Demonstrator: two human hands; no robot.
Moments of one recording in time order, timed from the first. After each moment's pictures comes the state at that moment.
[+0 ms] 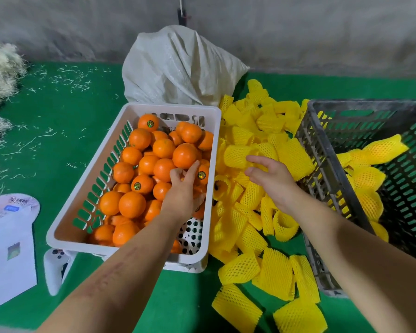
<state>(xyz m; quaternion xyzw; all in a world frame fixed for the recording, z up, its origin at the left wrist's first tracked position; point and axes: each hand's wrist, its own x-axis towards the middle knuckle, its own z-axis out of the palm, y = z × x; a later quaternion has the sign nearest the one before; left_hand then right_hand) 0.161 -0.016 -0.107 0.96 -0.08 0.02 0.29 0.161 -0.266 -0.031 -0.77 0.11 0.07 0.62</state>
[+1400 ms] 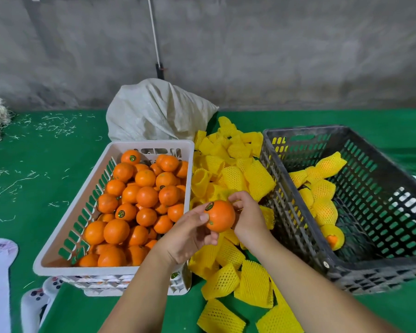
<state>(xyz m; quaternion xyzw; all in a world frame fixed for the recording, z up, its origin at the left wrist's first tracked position) 0.078 -0.080 -0.023 0.50 -0.07 -0.30 0.81 0.068 -0.252 -0.006 -0.83 0.12 -0.03 0.54</state>
